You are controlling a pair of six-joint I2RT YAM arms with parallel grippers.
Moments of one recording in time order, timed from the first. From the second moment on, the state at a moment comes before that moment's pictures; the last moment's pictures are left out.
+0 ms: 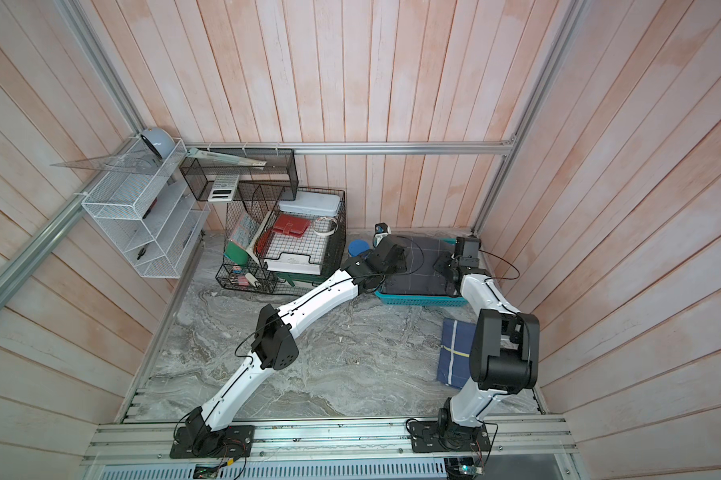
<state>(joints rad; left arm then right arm) -0.90 2.58 2.59 -0.62 -0.34 -0.73 -0.10 1.69 1.15 -0.19 -0.09 0.54</state>
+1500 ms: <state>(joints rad) -0.93 2.12 2.00 -0.45 -0.29 -0.76 -0.10 1.94 1.36 -0.24 -0.24 0.51</state>
